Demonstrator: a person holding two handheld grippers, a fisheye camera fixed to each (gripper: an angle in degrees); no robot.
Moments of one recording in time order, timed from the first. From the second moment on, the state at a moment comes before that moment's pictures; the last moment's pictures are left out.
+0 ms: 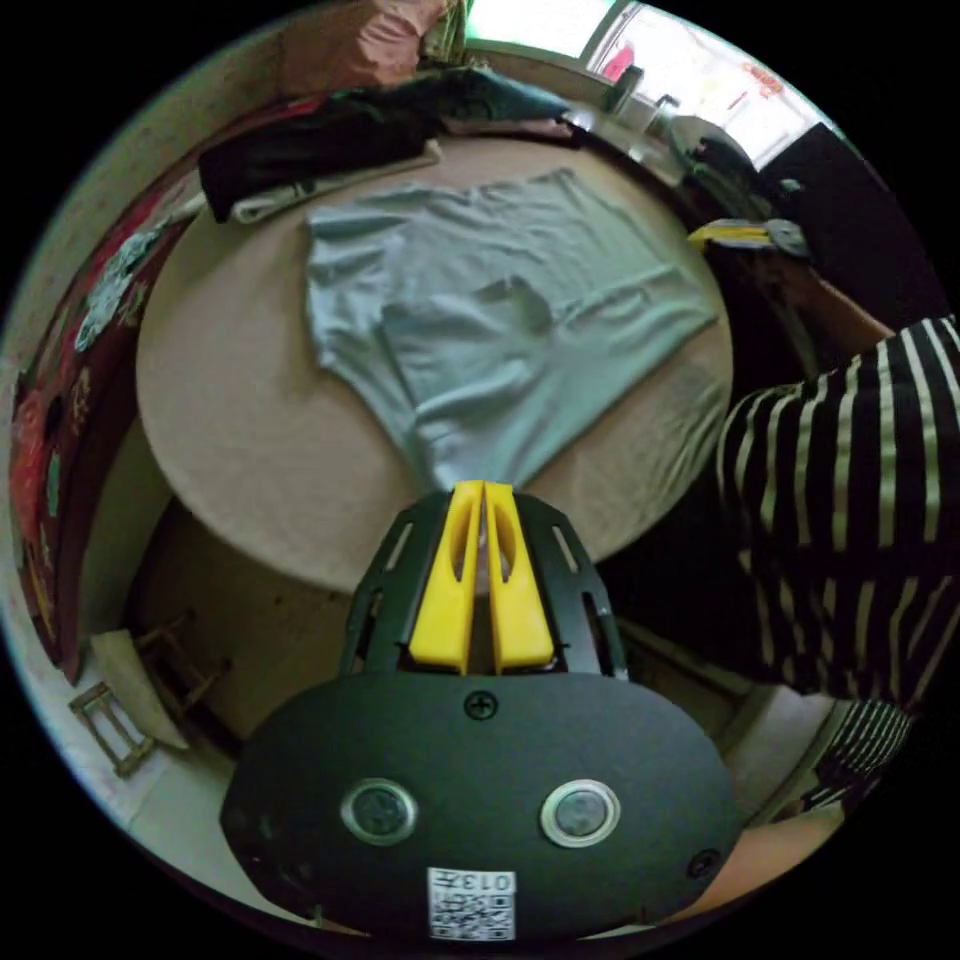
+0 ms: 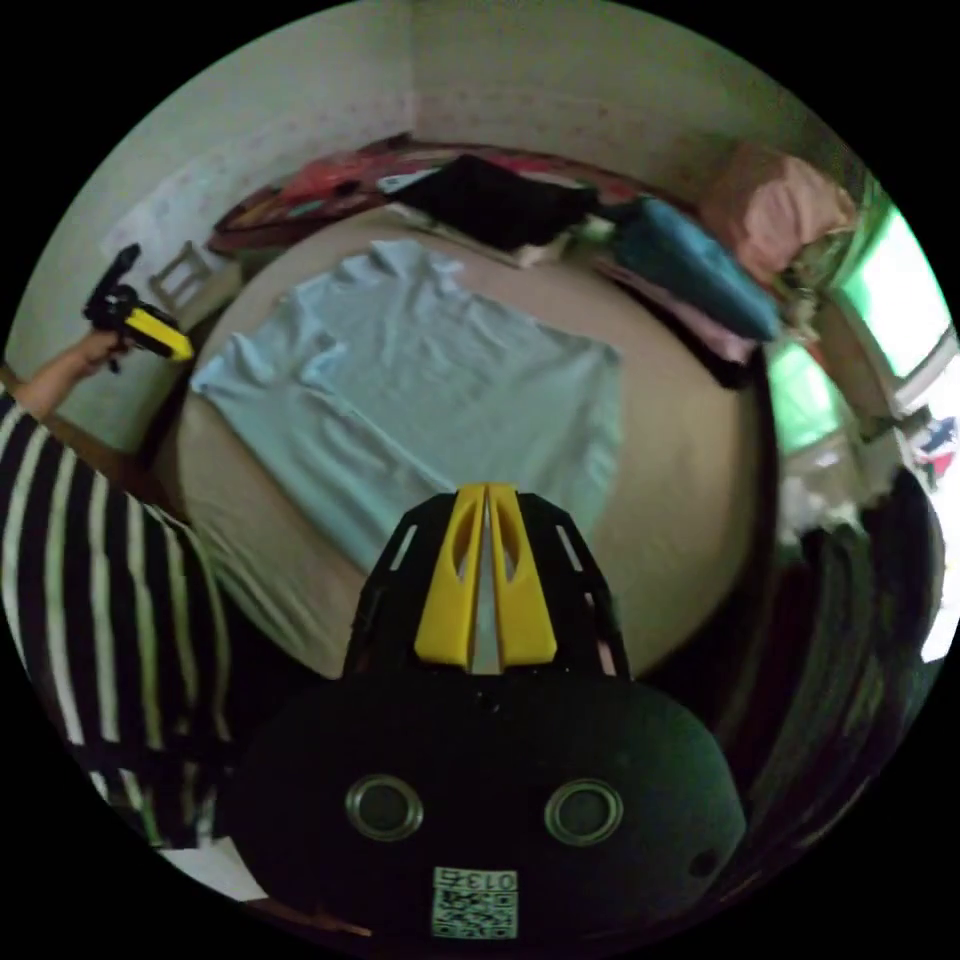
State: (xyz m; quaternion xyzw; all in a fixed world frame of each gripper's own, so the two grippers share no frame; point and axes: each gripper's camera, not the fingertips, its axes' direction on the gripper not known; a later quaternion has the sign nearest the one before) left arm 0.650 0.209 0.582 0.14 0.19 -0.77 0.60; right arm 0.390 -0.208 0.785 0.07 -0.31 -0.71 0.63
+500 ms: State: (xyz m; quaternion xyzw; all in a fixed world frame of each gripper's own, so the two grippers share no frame) left arm 0.708 0.206 0.611 0.10 0.23 -0.81 0.53; right arm 0.161 -0.028 0.678 0.04 -0.34 -0.86 0.37
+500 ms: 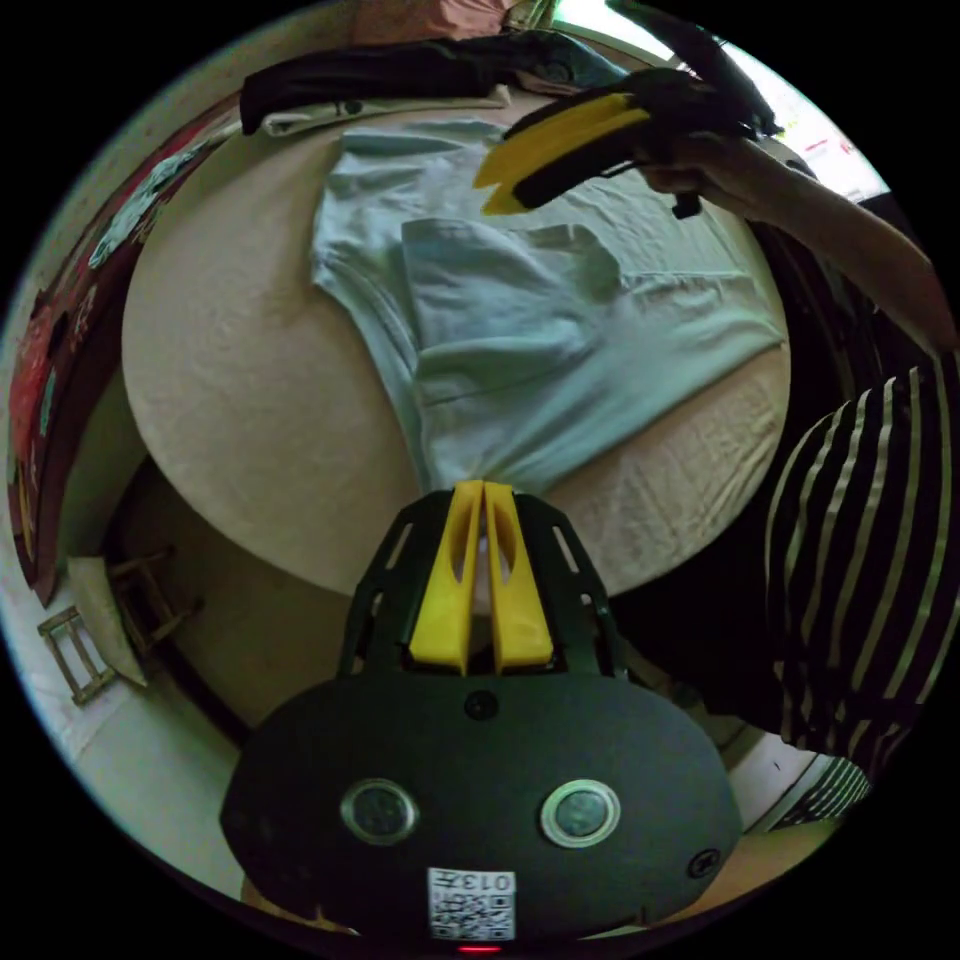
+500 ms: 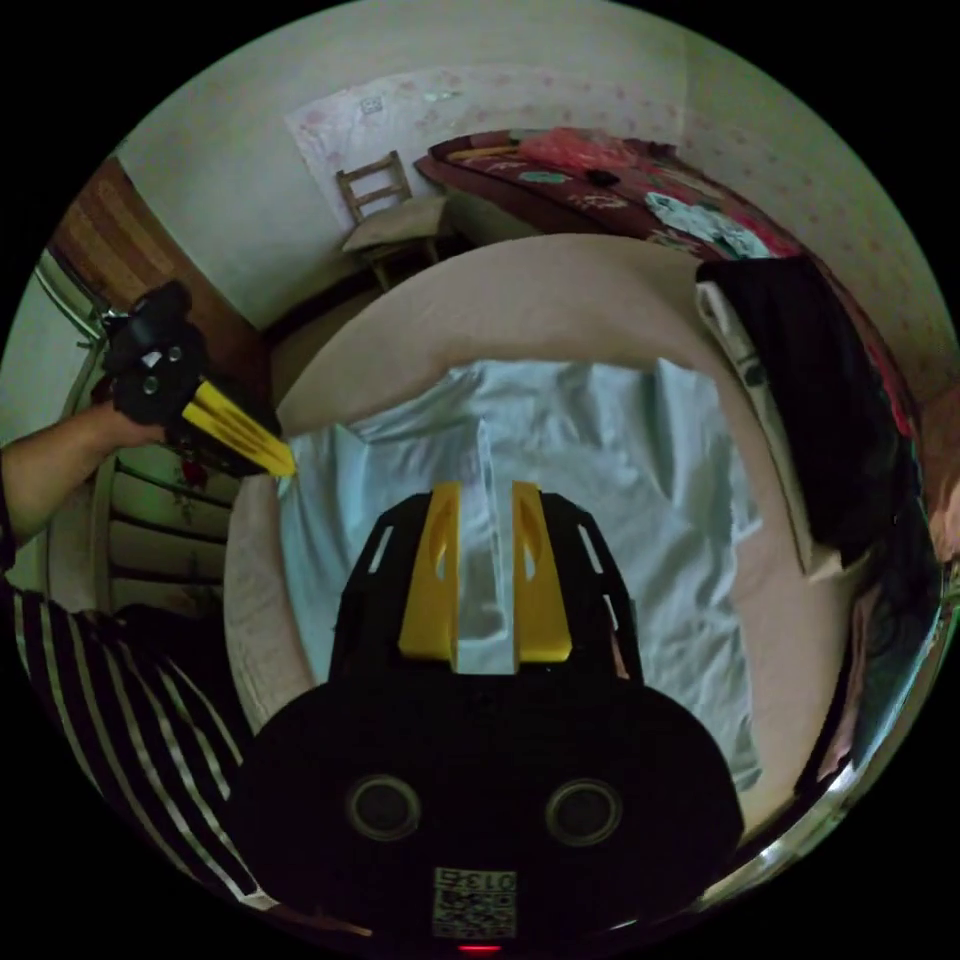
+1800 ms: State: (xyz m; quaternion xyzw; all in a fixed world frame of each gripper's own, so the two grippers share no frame) left arm 0.817 0.250 0.584 0.15 0.18 -0.87 0.43; right arm 0.288 0.026 0.638 0.29 -0.32 -0.86 0.26
